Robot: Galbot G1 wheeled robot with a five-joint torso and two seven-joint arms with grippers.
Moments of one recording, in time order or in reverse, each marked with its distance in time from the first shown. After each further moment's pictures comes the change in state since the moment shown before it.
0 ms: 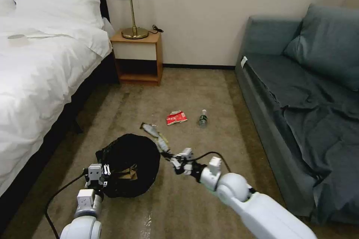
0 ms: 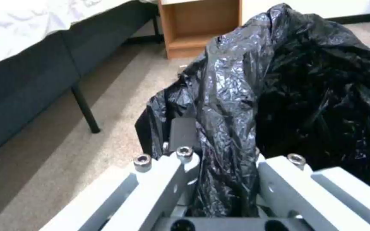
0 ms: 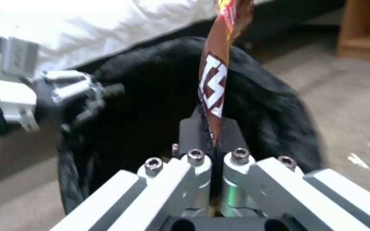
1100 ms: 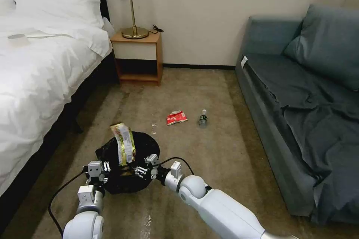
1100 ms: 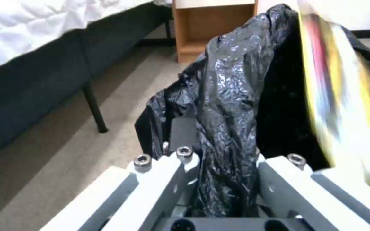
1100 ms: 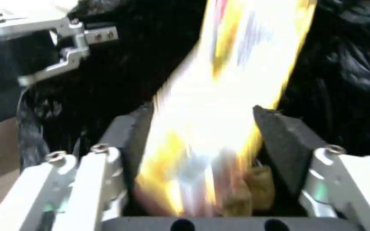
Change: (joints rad) left arm -0.035 -0.018 -0.012 0.033 -0.030 -0.009 -0.014; right arm 0.087 0.217 -0.124 -0.325 -0.050 0.126 0.017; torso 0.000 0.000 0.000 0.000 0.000
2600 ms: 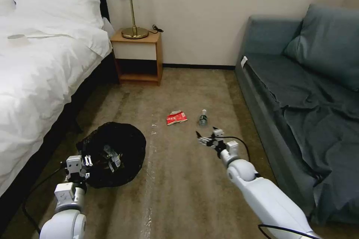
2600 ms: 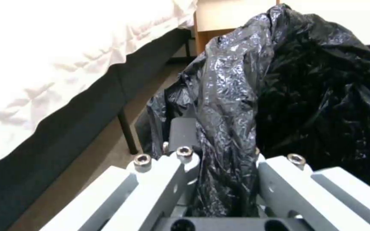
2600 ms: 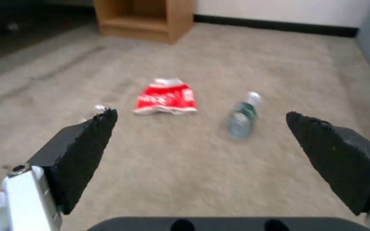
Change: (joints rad) left arm 0.038 0.066 -0.082 -0.108 -0.048 0.027 -0.021; right arm -0.066 -0.235 0.415 -0.021 -0.040 -0.051 0.313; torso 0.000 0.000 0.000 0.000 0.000
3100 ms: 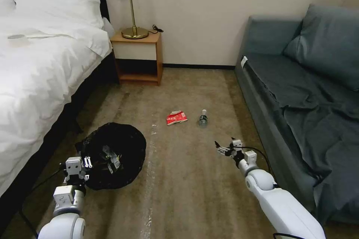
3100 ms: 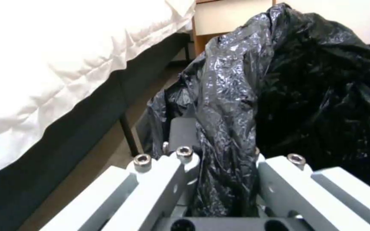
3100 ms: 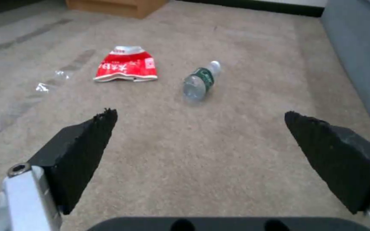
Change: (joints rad) left arm 0.041 -0.021 0.001 -0.053 0.029 -0.005 -0.001; right arm -0.089 -0.035 0.119 -0.049 -0.046 0.040 -0.065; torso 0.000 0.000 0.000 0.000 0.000
